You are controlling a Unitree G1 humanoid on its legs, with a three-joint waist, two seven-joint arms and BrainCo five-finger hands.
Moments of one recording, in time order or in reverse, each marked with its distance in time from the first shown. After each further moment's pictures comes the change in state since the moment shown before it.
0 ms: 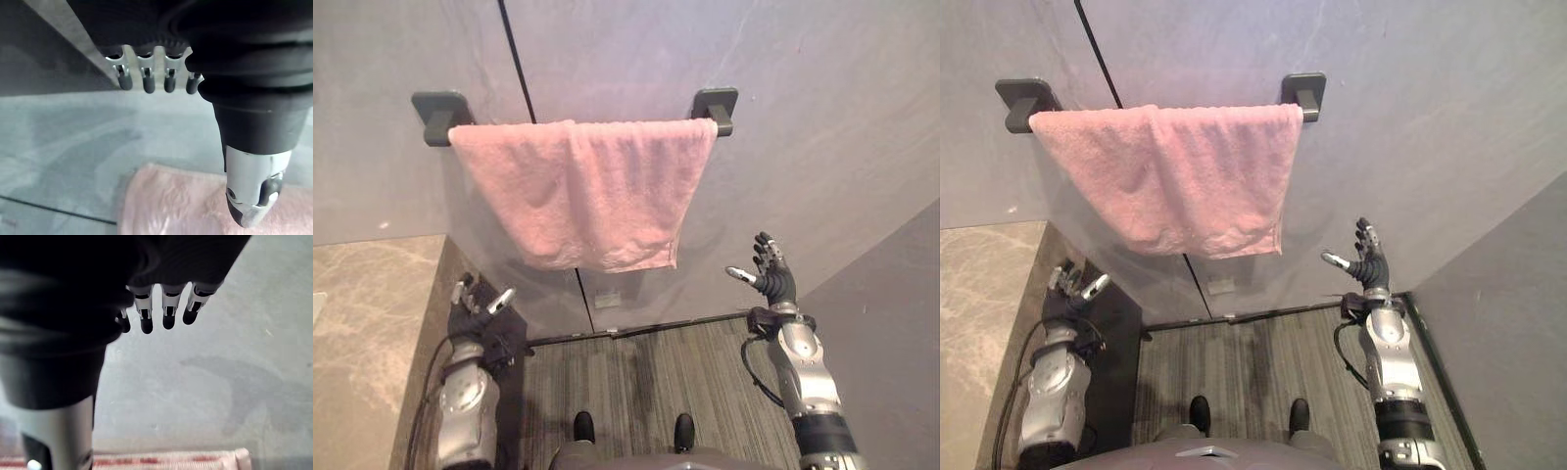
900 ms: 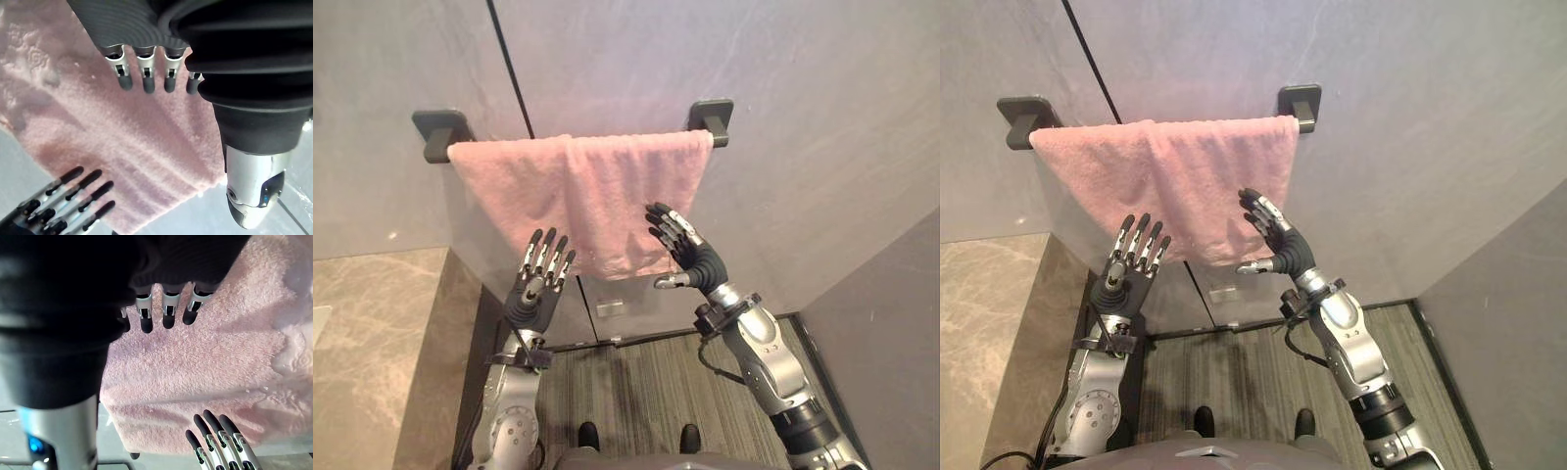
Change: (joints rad) left arm -0.066 0.011 -0.300 -0.191 -0.690 -0.022 -0.375; right arm -0.174 -0.044 0.364 -0.114 0.237 -0.077 0.221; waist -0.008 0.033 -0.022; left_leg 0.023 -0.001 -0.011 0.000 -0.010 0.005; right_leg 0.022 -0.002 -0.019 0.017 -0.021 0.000
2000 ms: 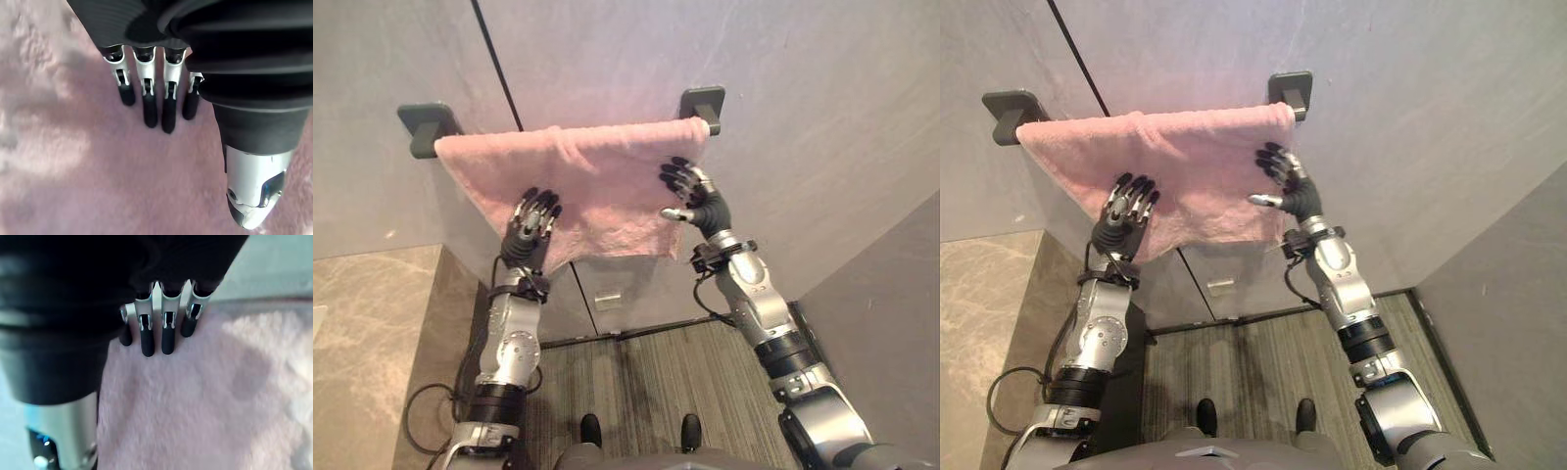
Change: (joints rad) left arm -0.391 0.131 0.100 0.372 0.035 -0.053 0.209; right arm -0.316 -0.006 -0.158 0.301 -0.003 0.020 -0.216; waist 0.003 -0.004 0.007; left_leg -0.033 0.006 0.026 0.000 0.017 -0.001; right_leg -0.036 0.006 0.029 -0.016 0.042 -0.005
